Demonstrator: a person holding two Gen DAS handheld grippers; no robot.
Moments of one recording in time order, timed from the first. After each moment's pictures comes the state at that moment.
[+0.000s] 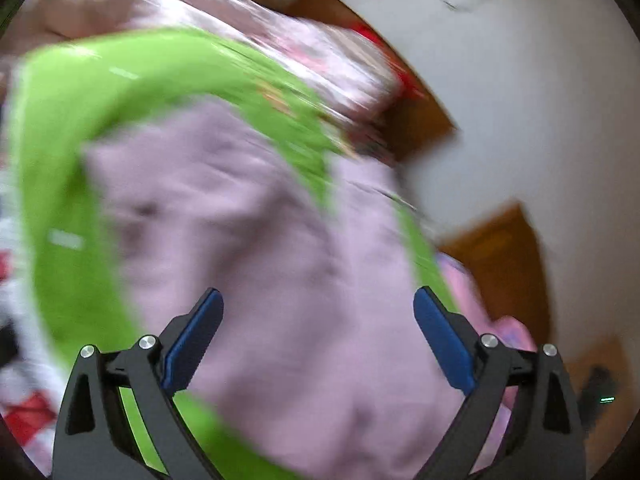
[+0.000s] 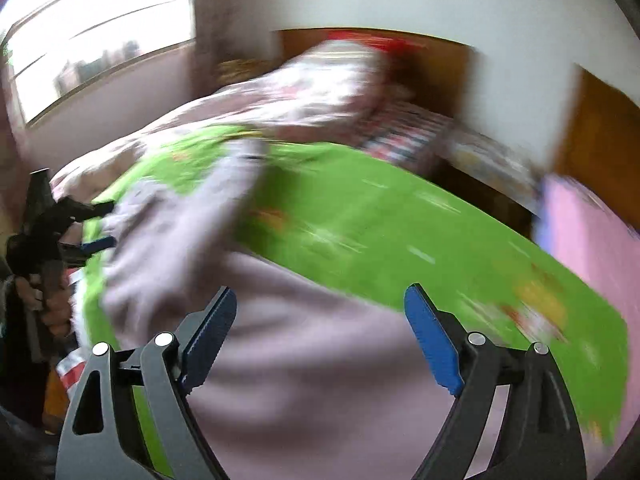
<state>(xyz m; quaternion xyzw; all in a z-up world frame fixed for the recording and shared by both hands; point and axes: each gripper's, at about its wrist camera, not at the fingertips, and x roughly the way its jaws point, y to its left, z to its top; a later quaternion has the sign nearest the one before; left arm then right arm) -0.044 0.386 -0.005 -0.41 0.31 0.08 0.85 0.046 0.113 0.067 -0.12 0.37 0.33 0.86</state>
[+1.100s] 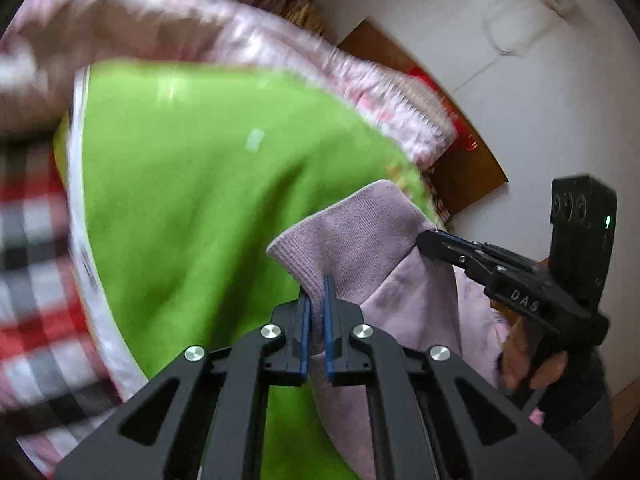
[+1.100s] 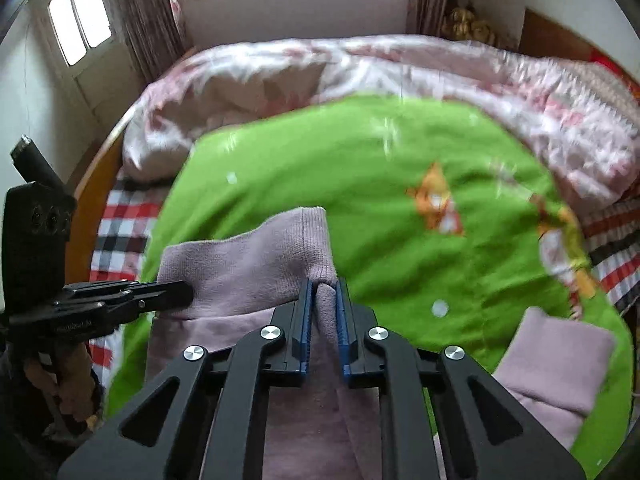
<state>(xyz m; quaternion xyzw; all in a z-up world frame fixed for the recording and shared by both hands) -0.055 0.485 -0.029 -0.40 0.27 0.16 0.86 0.121 0.435 0.022 -0.25 0.36 0.57 0.69</state>
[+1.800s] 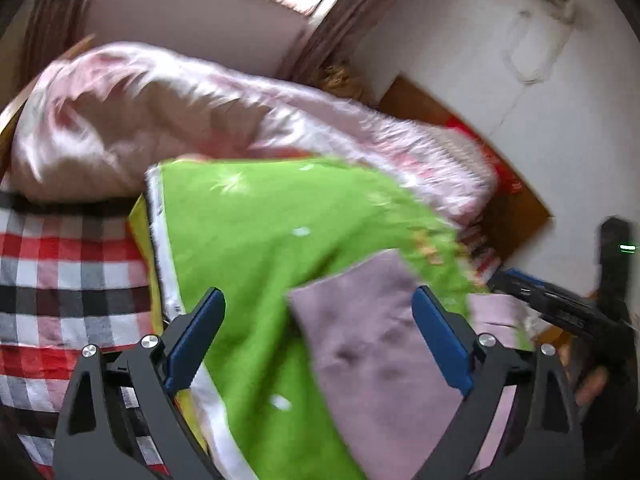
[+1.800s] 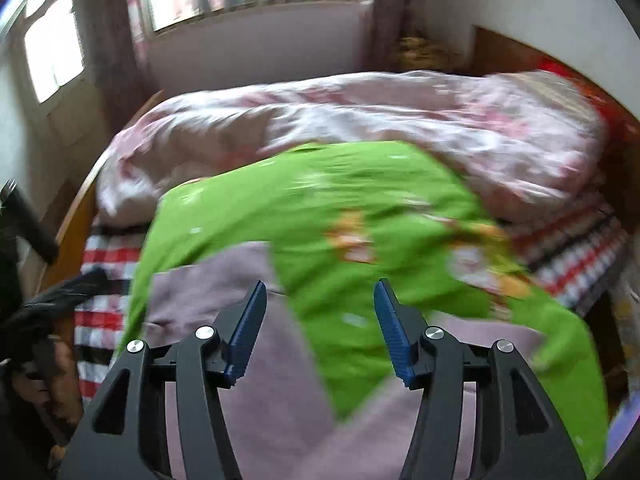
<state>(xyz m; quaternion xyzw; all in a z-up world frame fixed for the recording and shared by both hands) -0.086 0.463 0.024 -0.34 0.22 0.27 0.87 0.169 0.377 0.051 -0.21 0.37 0.48 0.77</state>
